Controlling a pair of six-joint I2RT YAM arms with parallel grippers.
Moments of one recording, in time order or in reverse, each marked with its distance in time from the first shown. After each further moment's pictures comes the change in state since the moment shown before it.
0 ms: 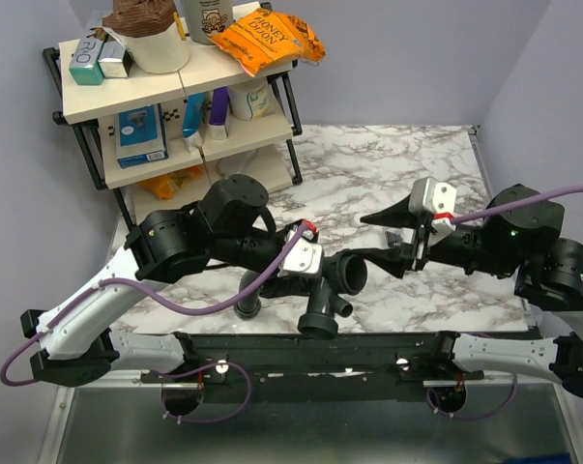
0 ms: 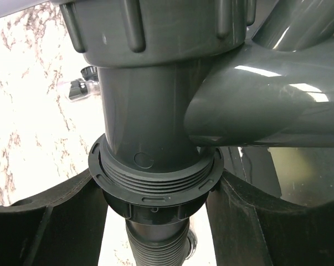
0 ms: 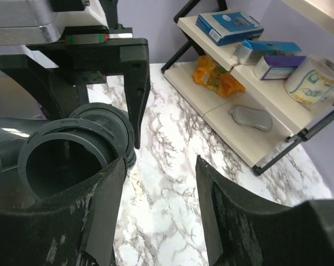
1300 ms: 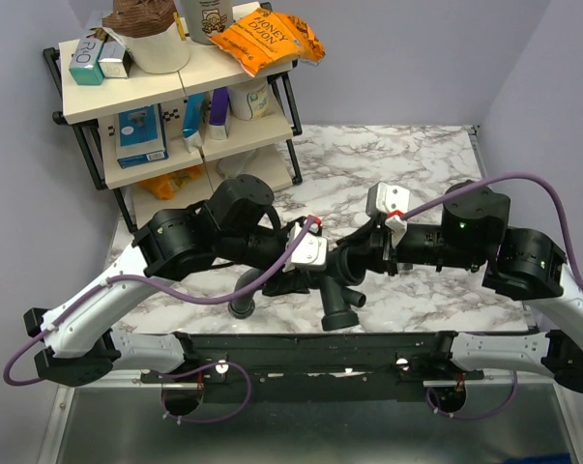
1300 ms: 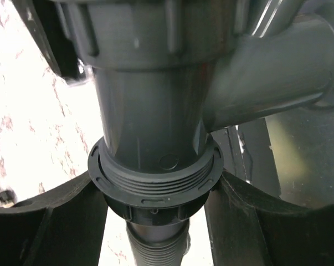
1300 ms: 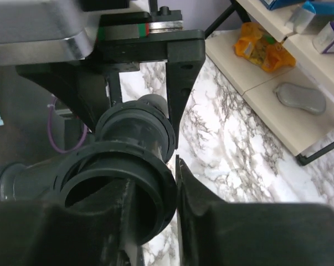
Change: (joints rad) left arm 0.007 0.008 -0.031 0.016 -0.023 -0.010; right arm 0.003 0.083 -0.016 -0.047 -0.099 0.051
